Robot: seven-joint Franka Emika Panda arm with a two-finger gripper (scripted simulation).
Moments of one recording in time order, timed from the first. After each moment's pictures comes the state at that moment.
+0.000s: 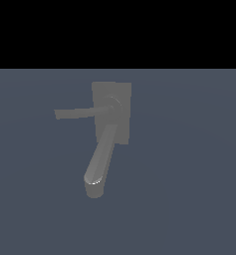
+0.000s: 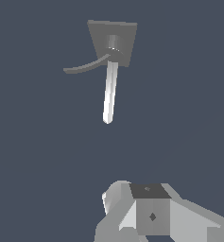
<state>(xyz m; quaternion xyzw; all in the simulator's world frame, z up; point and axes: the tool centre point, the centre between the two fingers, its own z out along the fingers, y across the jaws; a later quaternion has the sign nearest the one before) -0.262 -0.001 0.491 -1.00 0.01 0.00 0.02</state>
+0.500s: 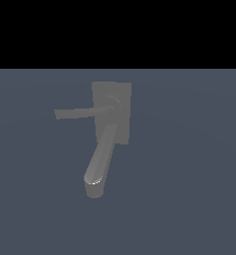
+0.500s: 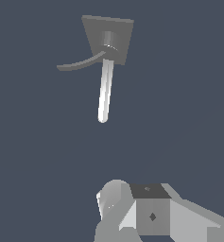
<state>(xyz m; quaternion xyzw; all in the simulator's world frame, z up) -0.258 -0.006 0.485 -1.00 0.01 0.01 0.01</state>
